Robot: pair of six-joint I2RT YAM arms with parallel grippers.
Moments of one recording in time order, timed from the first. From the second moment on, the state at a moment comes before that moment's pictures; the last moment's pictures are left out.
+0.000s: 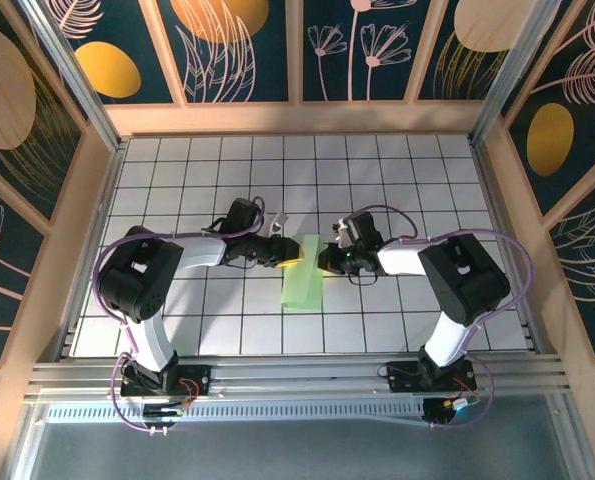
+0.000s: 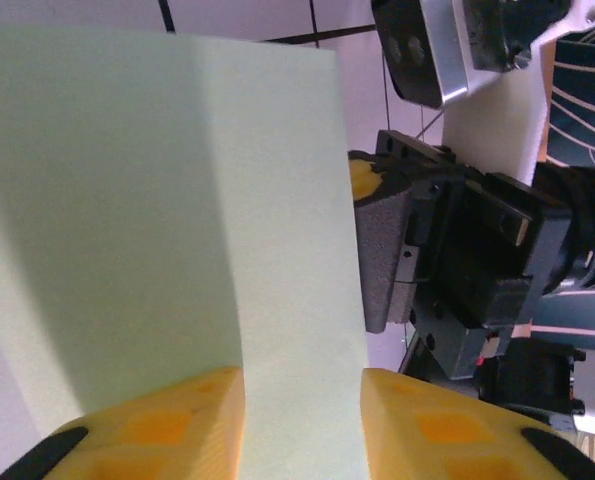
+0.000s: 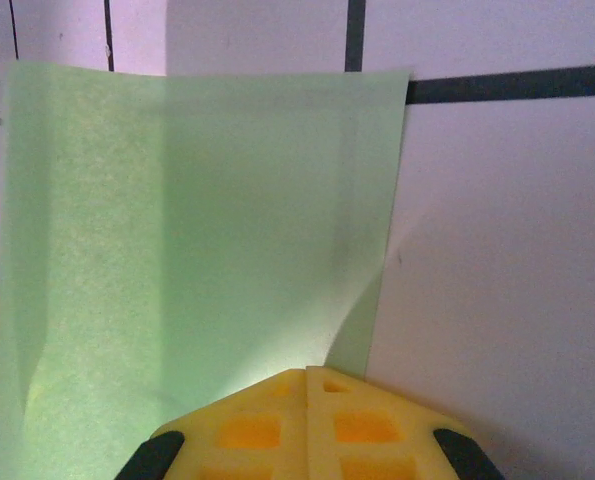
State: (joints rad) left arm -0.51 1.82 0.88 0.11 0.87 -0.71; right arm 0.54 1.73 0.73 0.07 -0.47 0.67
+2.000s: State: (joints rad) left arm -0.53 1.69 0.86 0.01 0.51 -0.72; right arm 0.54 1.67 0.67 0.11 -0.60 0.88
